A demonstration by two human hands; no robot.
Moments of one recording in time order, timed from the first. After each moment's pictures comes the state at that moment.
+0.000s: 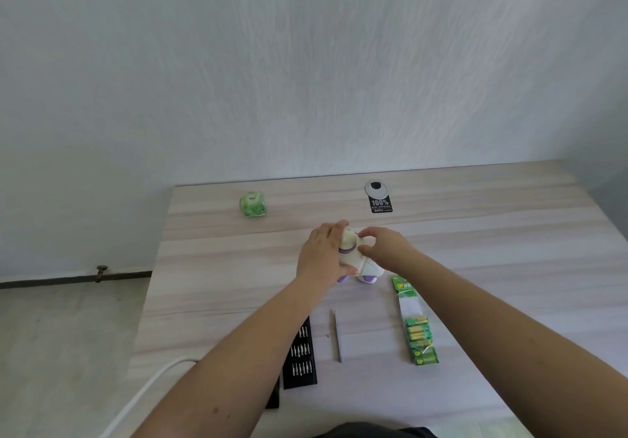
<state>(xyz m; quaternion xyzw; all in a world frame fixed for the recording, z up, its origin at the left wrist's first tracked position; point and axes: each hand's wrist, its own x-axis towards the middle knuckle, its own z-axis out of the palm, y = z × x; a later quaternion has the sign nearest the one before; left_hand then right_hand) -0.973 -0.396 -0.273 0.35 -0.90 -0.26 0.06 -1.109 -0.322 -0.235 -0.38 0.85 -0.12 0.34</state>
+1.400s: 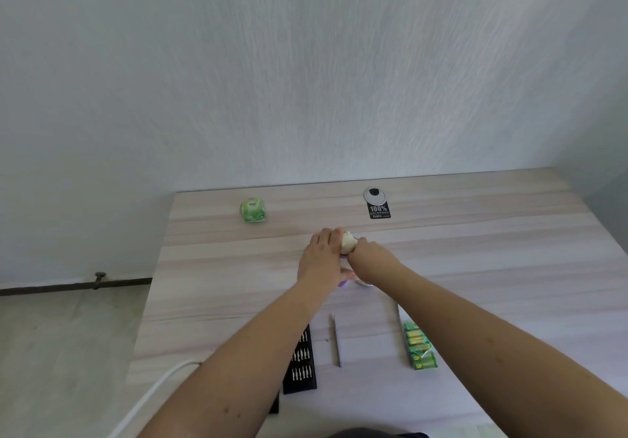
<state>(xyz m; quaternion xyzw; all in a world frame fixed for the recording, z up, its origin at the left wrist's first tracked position) -0.977 -0.392 -0.271 0.36 -0.91 -0.21 0.03 -1.080 -0.330 -0.249 -0.57 0.79 0.17 0.16</state>
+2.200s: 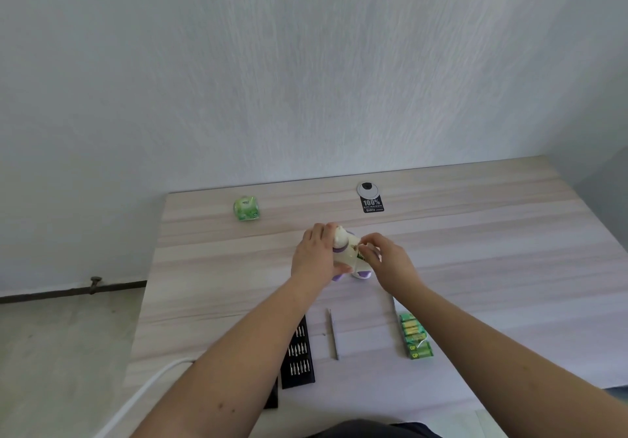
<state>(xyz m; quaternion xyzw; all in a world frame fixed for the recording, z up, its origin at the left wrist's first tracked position) -0.975 -0.393 -0.271 0.36 -0.90 -0.23 0.04 -1.097 -0.275 -0.260 -0.38 0.82 -0.34 0.25</state>
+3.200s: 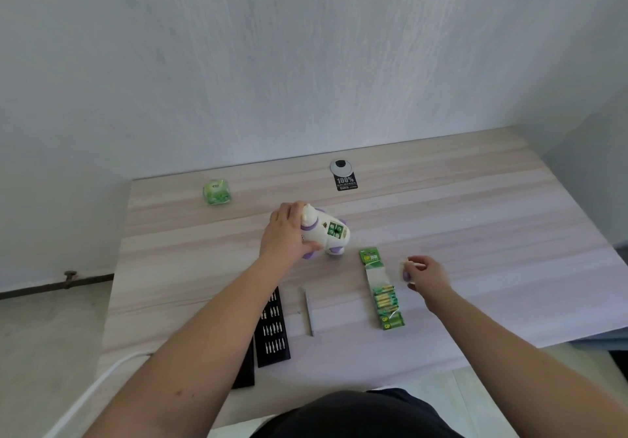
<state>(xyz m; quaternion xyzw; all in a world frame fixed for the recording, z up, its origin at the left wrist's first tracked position) -0.975 -0.395 -0.276 0.37 -0.89 -0.25 0.07 -1.163 -0.158 -0.343 -0.01 0.84 -0.43 0.33</state>
